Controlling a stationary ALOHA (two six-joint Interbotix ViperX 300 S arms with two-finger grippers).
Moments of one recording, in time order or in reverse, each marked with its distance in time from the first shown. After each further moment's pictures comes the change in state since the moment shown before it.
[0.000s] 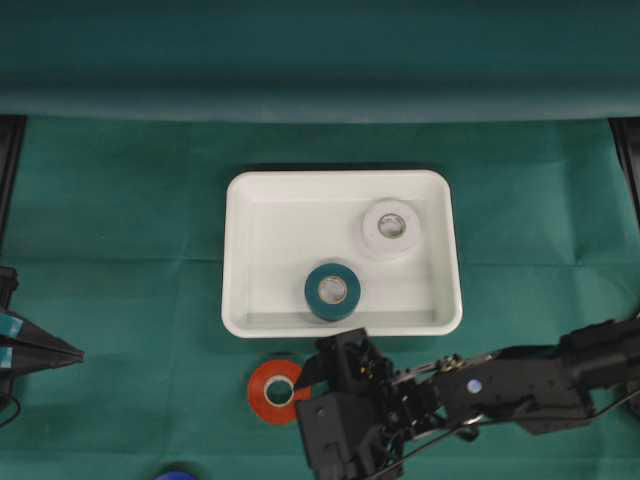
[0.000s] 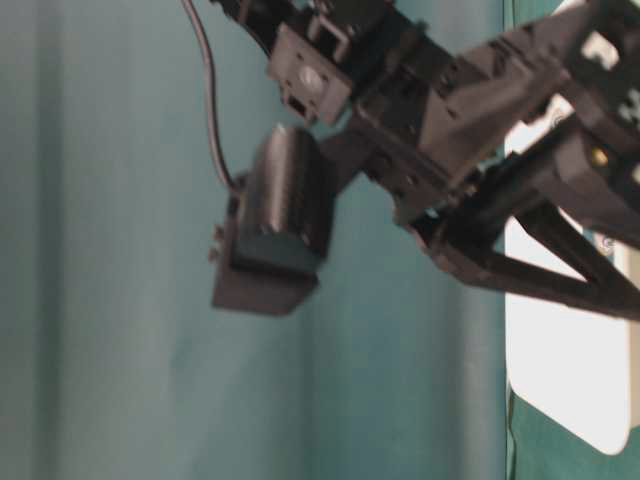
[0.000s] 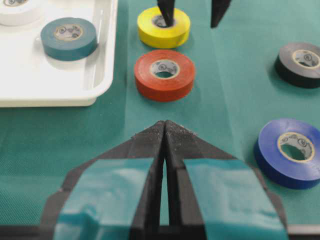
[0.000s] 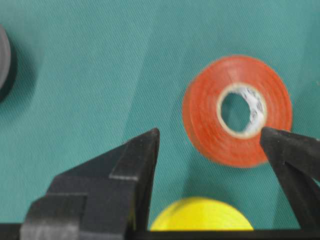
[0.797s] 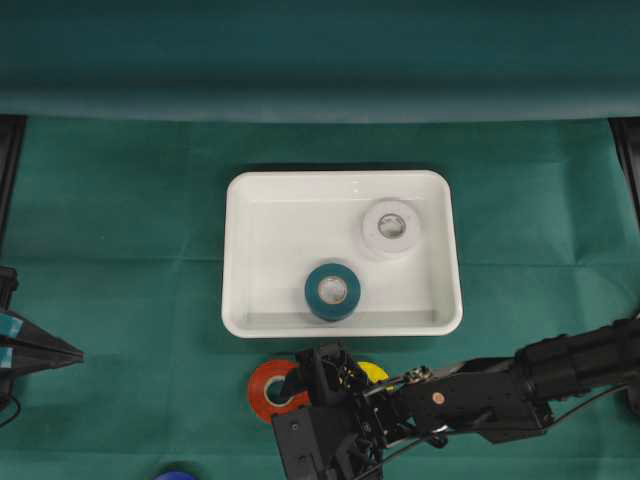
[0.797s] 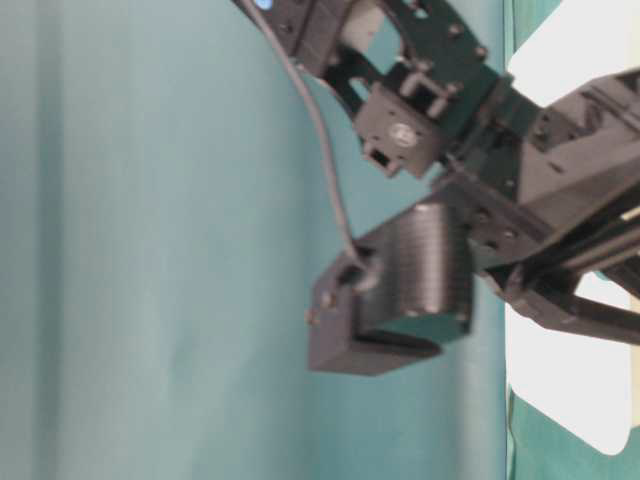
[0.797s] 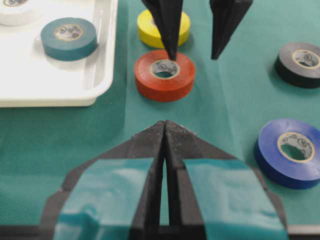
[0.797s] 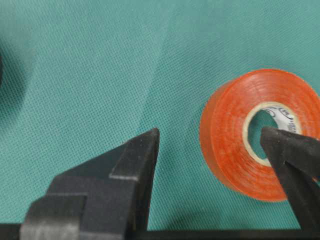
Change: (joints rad) left arm 0.000 0.000 0.000 0.000 0.000 0.002; right arm 0.000 0.126 -0.058 -0.032 -0.032 0.005
